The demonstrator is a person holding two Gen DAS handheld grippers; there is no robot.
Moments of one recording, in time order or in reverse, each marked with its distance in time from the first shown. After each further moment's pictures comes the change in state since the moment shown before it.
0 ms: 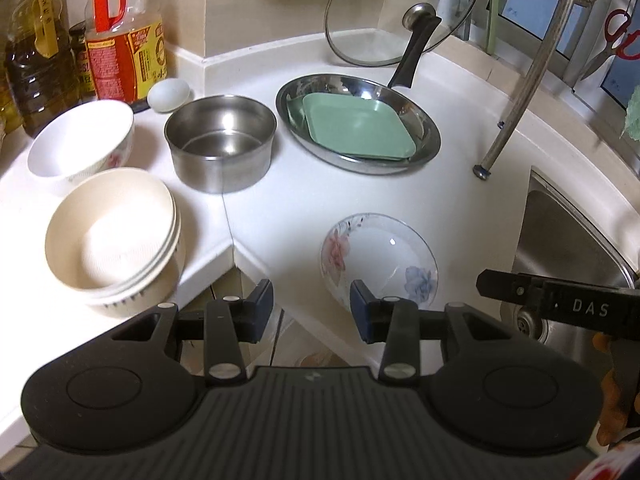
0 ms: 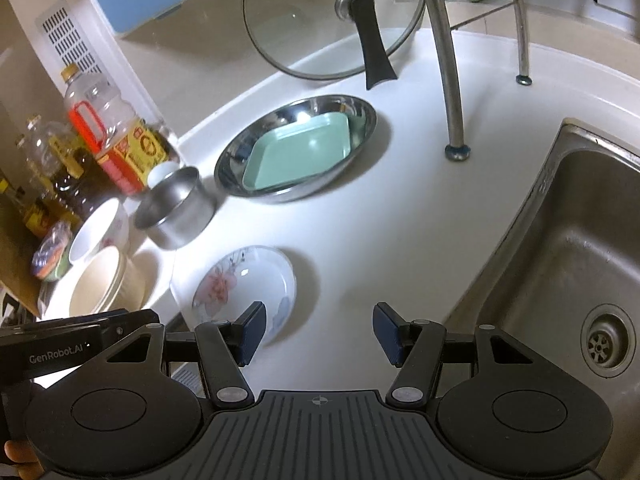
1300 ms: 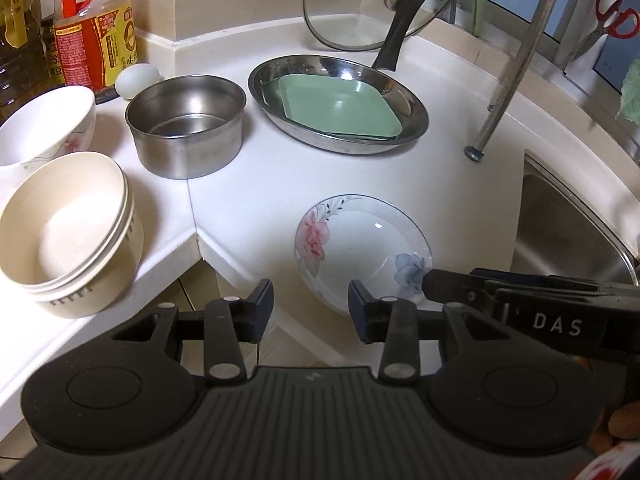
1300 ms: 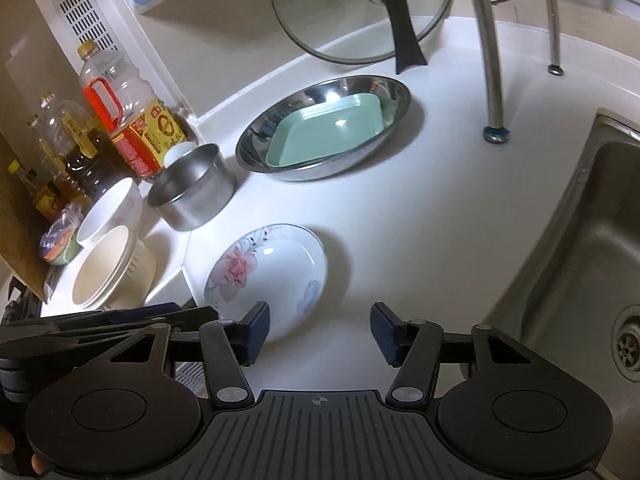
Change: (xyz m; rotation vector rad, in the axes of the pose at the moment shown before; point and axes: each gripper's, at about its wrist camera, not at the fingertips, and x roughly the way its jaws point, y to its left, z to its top) left arm 0.034 -0.013 -0.009 0.028 0.002 -0.036; right arm 0.032 0.015 -0.012 -0.027 -0.006 0.045
